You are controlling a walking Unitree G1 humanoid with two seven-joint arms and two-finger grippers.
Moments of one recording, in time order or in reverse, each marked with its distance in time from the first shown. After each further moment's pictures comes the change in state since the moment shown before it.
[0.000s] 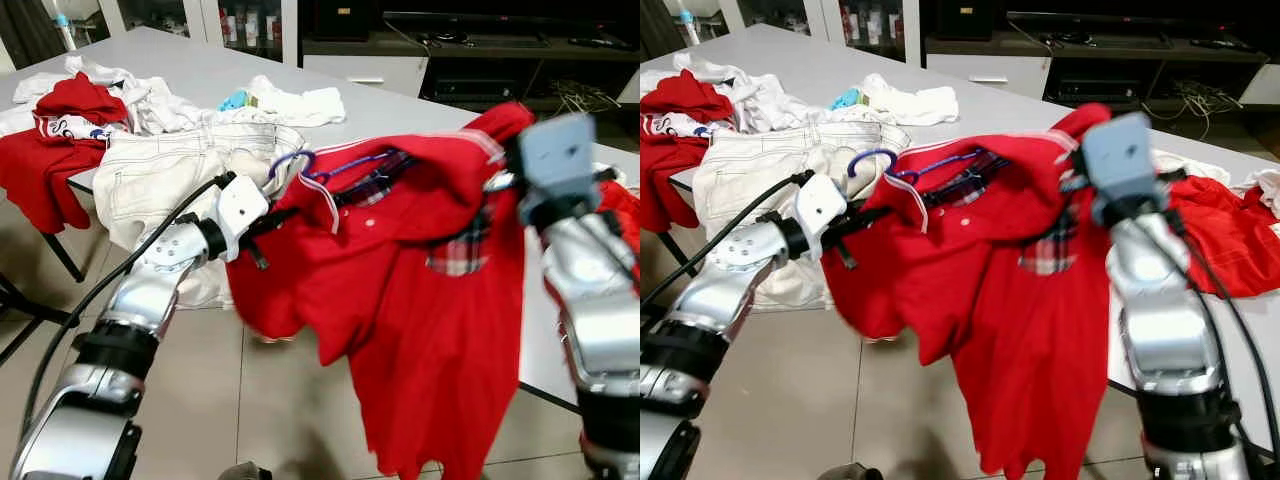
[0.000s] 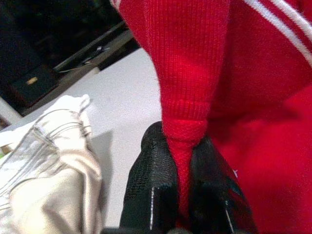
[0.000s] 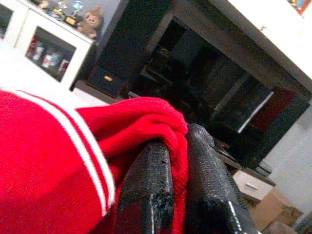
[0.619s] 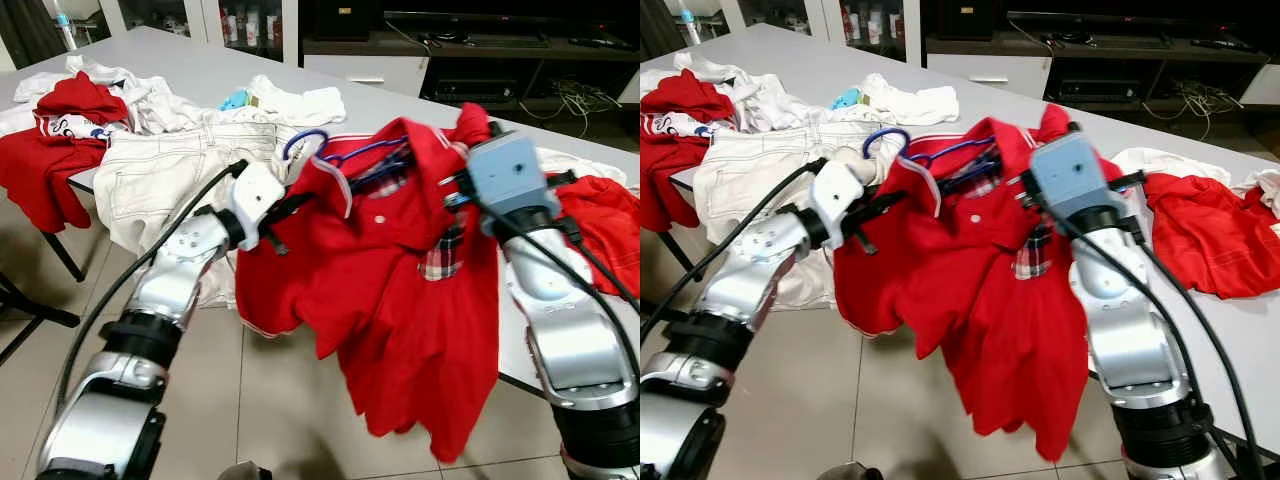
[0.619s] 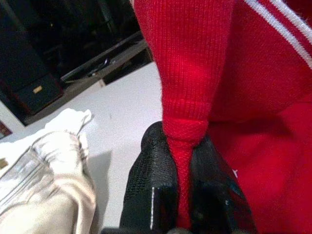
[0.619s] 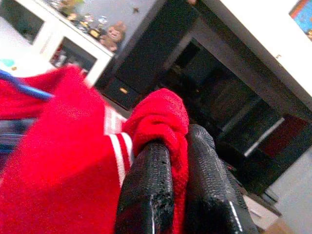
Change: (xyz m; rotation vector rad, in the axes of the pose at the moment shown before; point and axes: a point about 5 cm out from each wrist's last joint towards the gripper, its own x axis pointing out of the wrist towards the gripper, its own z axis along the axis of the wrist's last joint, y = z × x) left arm 0.022 -0.006 0.016 -0.042 -0.075 0.024; right arm -0.006 0.032 0.015 -0.069 -0.070 0.085
